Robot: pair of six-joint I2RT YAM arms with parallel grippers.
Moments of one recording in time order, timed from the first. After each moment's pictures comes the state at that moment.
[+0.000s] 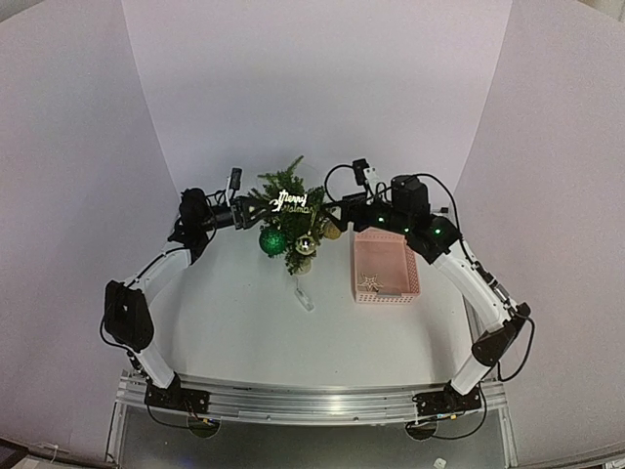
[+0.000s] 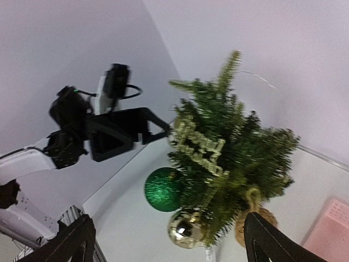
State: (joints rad) left arm -0.34 1.73 1.43 0.39 0.94 -0.65; right arm 0.65 1.69 1.93 -0.49 -0.31 0.32
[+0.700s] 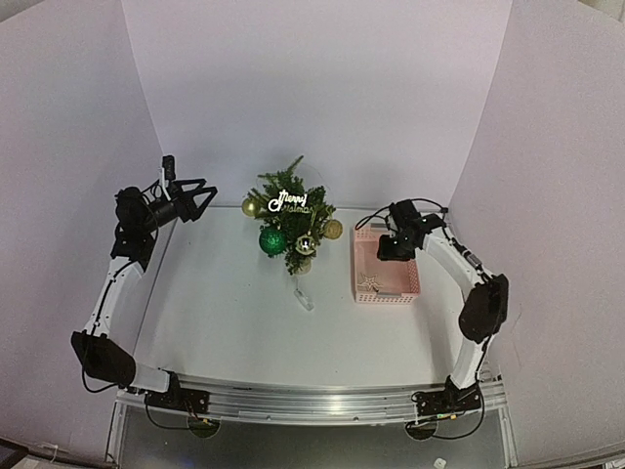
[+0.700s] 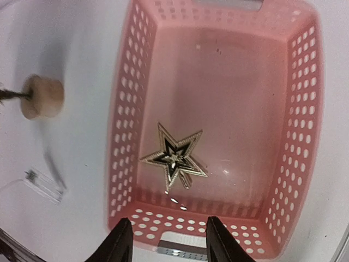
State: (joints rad) left arm -0.10 1.38 1.41 0.10 0.85 -0.44; right arm 0.39 1.89 1.77 -0.99 -0.06 0.34
